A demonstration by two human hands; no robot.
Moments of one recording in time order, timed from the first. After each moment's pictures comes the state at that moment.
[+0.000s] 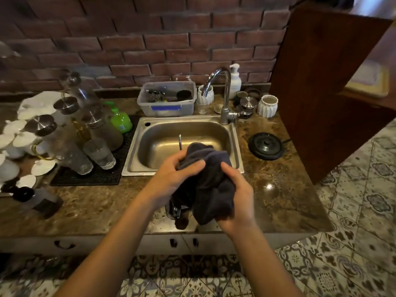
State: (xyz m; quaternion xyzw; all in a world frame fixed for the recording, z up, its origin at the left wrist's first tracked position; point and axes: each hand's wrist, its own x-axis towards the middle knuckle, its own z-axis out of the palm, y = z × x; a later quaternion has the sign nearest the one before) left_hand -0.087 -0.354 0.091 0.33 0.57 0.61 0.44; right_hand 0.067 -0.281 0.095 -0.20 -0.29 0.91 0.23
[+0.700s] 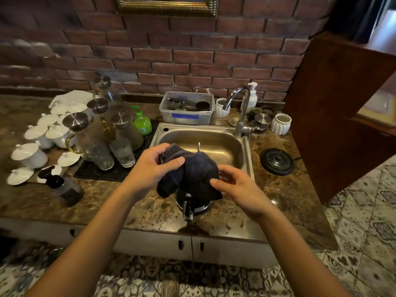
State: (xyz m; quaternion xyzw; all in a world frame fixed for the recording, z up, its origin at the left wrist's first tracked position) left_hand -0.144 -0.430 0.131 0.37 0.63 0.62 0.30; right_hand 0.047 -0.261 0.119 -0.17 -0.67 0.72 0.09
